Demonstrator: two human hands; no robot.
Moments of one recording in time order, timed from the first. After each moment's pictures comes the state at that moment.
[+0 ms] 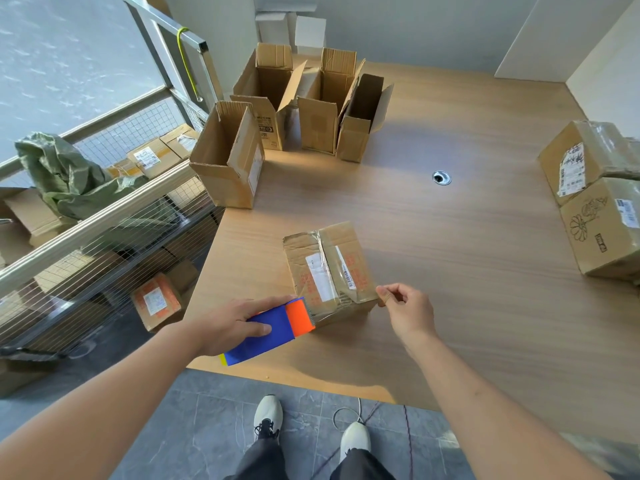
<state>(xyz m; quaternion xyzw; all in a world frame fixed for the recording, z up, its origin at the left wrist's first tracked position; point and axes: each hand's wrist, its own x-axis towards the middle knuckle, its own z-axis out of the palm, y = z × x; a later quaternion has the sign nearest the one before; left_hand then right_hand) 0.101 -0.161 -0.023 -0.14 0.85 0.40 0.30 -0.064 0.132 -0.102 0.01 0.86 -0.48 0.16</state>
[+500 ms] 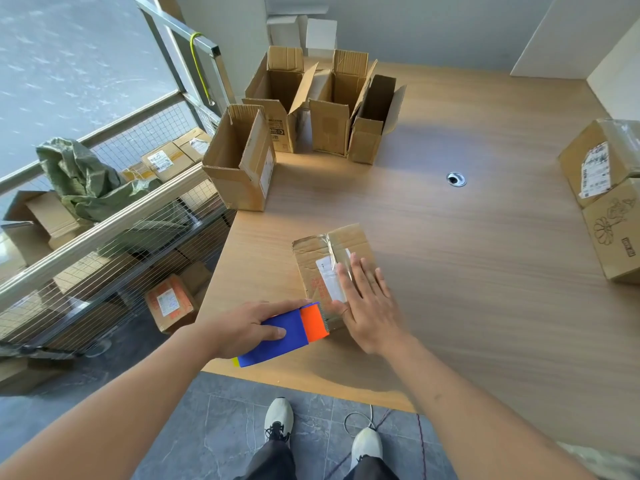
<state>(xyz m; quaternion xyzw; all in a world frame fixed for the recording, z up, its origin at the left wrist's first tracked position) 0.096 -0.157 -0.017 -0.13 0.85 0.40 0.31 -0.047 0.074 -0.111 -0.41 0.90 -0.12 0.09</state>
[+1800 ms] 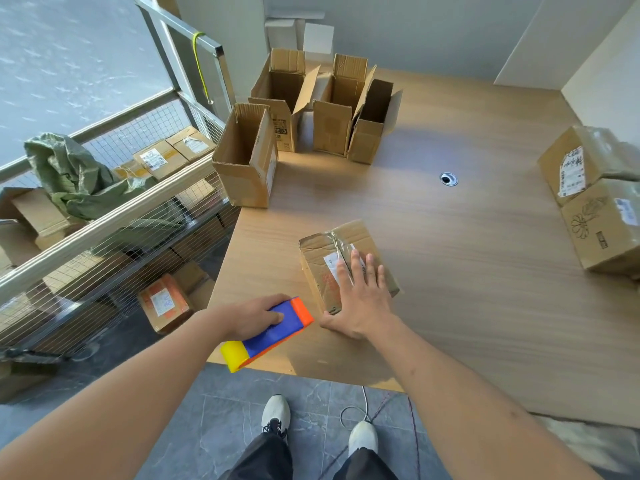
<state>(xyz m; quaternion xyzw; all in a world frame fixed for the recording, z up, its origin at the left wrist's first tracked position) 0.103 -0.185 -0.044 -0.19 0.84 0.35 0.36 -0.015 0.028 -0.070 -0.31 0.93 0.02 0.20</state>
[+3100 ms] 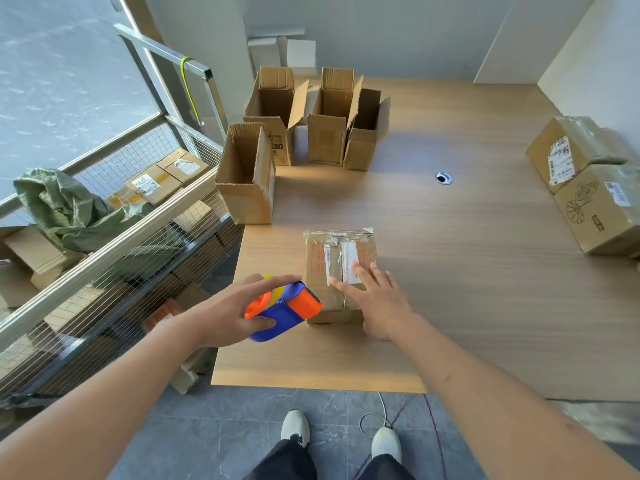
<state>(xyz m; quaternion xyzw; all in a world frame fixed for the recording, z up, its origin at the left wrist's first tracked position) 0.119 -0.245 0.021 -0.01 0.91 0.37 0.20 -0.014 0.021 -0.042 -0.34 0.91 0.04 0.25</state>
